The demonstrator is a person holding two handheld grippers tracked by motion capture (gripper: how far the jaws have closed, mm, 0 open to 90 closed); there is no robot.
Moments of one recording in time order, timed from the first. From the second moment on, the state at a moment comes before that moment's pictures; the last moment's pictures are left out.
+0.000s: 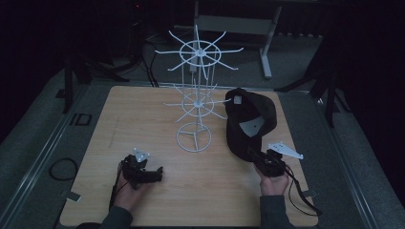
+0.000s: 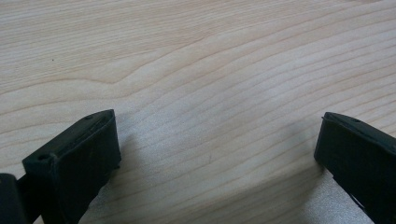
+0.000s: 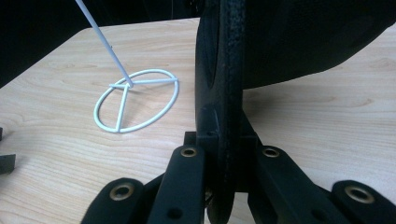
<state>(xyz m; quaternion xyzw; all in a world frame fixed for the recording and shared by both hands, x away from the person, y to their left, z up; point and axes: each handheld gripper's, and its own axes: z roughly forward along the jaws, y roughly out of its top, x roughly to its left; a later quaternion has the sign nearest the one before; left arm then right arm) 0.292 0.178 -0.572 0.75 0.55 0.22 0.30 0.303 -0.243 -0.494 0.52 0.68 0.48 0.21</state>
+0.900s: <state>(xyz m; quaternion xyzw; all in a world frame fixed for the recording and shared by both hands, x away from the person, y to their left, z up) 0.292 0.178 -0.572 0.75 0.55 0.22 0.30 0.309 -0.240 -0.476 0.51 0.67 0.49 0.22</state>
